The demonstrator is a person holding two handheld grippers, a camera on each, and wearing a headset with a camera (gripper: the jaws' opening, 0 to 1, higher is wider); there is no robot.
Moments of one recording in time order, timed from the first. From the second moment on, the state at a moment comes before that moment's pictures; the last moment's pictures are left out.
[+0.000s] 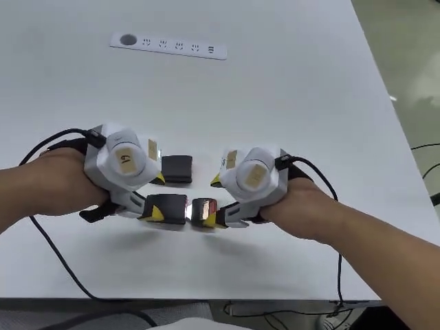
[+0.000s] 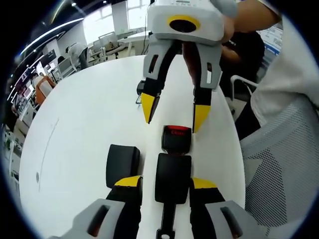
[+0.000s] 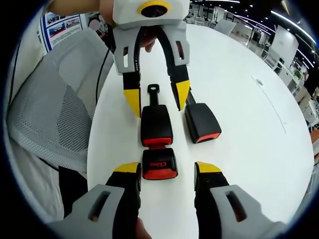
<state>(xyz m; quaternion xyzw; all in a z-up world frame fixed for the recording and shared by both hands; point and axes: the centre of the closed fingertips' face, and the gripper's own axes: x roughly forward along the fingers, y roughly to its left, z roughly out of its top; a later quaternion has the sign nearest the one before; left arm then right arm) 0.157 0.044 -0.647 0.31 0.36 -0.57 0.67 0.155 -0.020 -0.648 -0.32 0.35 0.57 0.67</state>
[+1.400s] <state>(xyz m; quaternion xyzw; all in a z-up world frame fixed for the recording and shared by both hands) 0.228 0.057 -0.683 0.31 0.39 -0.56 0.65 0.230 -0.163 -0.683 -0.34 0.41 0.52 0.66</state>
